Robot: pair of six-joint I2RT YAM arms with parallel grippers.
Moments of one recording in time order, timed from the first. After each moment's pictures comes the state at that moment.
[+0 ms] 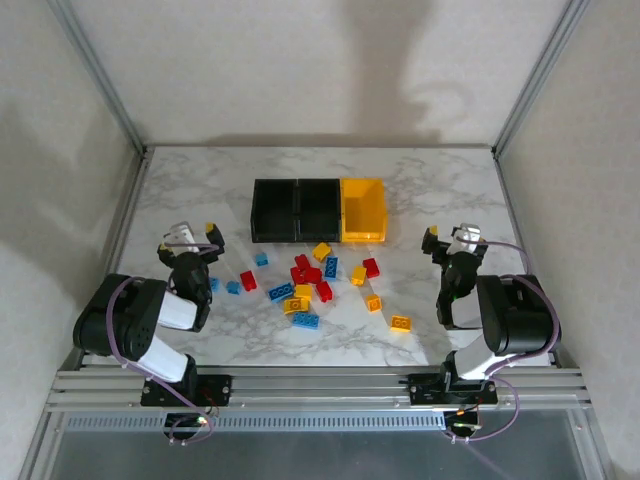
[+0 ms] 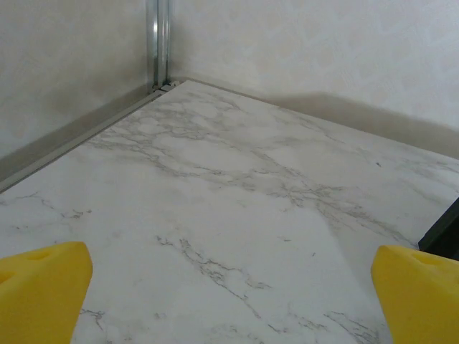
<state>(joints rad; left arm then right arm) -0.11 1.55 0.20 1.22 -0.45 -0.21 0.05 1.55 0.19 1.23 0.23 0.07</state>
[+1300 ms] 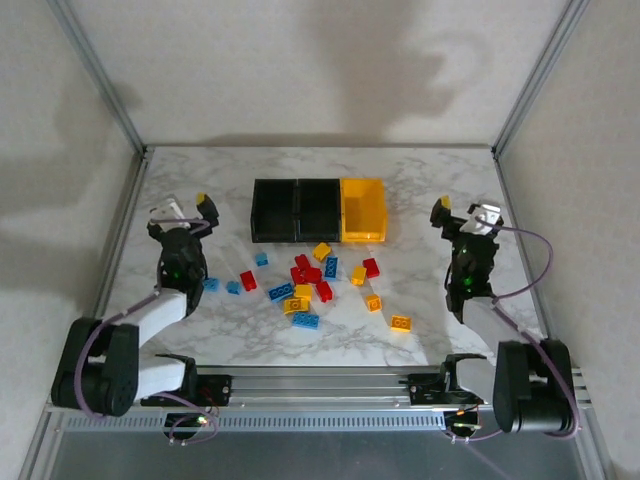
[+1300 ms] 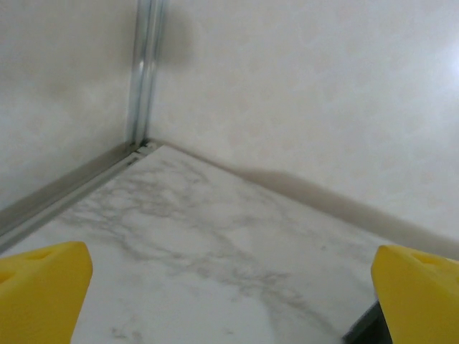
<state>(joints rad) -0.10 1.20 0.42 0.77 -0.44 -0.32 0.05 1.08 0.36 0.79 0.20 0.17</state>
